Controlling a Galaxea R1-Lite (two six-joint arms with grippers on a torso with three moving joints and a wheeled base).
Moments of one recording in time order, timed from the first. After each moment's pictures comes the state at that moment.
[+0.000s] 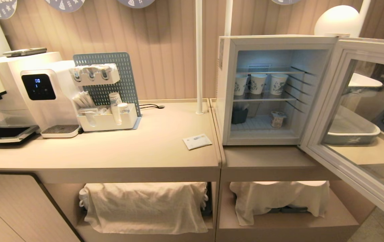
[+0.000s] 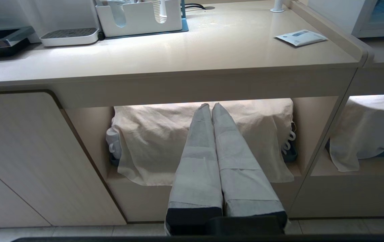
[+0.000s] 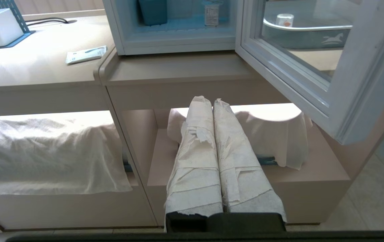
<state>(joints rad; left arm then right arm) 0.01 0.00 0.00 0.01 -0.01 0.05 0.00 0.00 -0.01 0.04 -0.01 0.01</state>
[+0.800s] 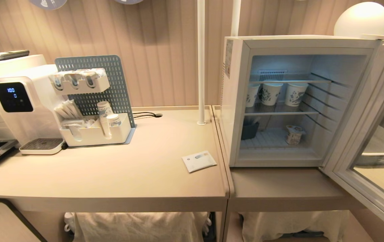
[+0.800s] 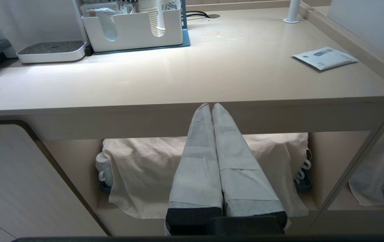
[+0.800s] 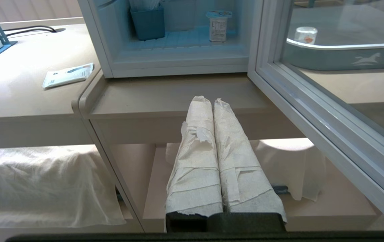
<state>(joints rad) 0.01 0.00 0.00 0.01 -0.01 0.03 0.00 0.00 -0.01 0.03 -0.01 0.01</state>
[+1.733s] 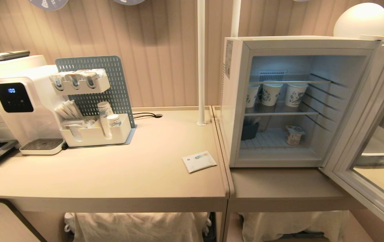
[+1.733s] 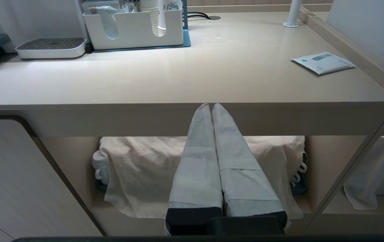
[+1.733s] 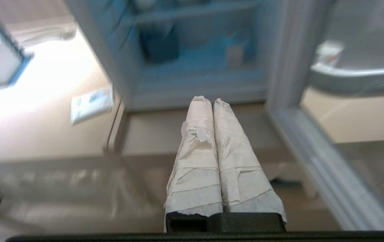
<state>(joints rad) 0.01 0.00 0.00 0.01 0.00 0.01 0.01 0.82 -0.57 -0.01 0.04 0.10</state>
